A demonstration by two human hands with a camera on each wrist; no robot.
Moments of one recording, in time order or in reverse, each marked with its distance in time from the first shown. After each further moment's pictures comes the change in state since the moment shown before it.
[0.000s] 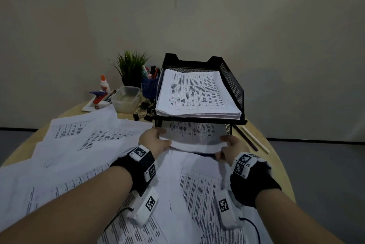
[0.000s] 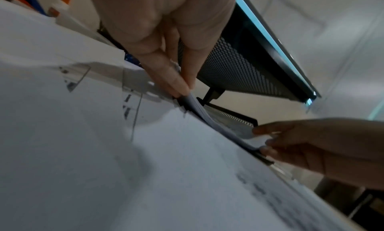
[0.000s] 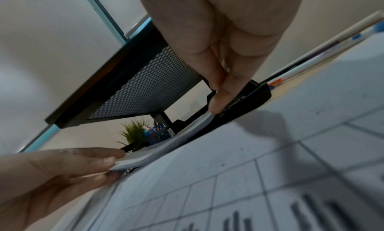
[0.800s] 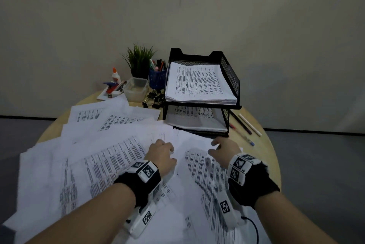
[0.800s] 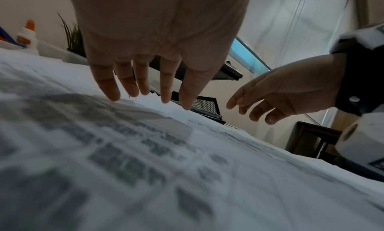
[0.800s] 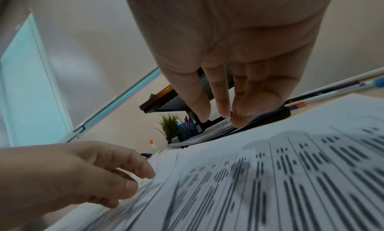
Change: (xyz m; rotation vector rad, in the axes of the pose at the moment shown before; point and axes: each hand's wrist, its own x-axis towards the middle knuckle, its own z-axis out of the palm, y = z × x) left_hand -0.101 -0.022 -0.010 0.736 -0.208 0.128; right_hand -0.088 -0.005 -0.003 -0.483 -0.179 -0.092
